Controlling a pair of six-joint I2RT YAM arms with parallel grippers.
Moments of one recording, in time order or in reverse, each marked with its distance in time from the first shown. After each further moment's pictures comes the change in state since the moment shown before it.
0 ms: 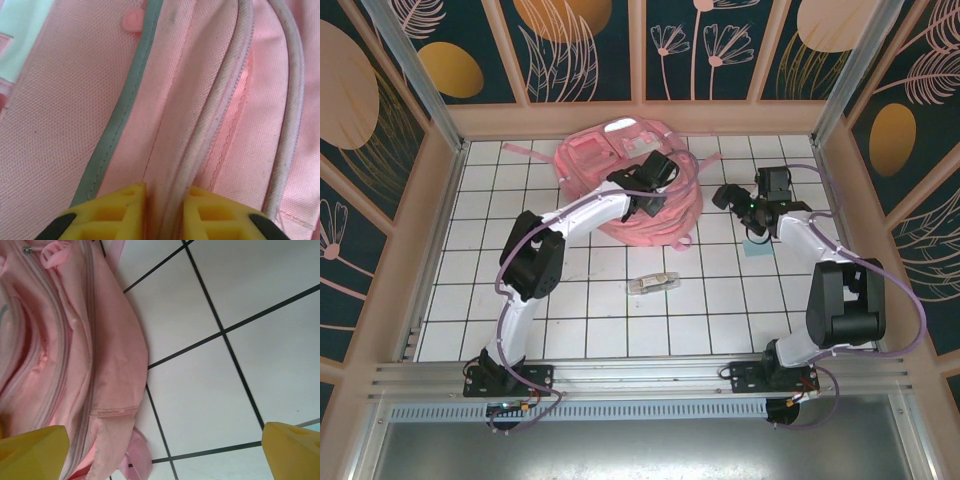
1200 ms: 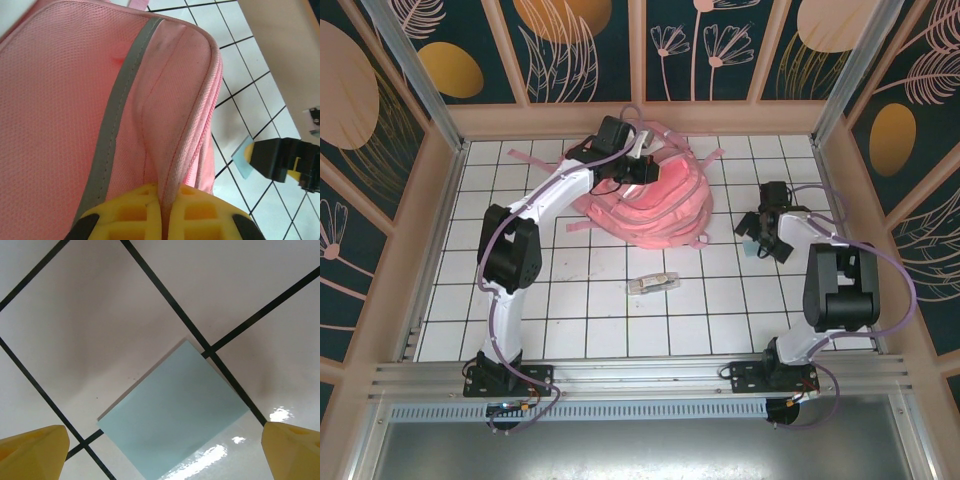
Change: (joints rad) left arm 0.206 -0.054 0.012 0.131 0.754 -0.501; right arm -0.062 0.112 -0.041 -0.197 0.318 0.018
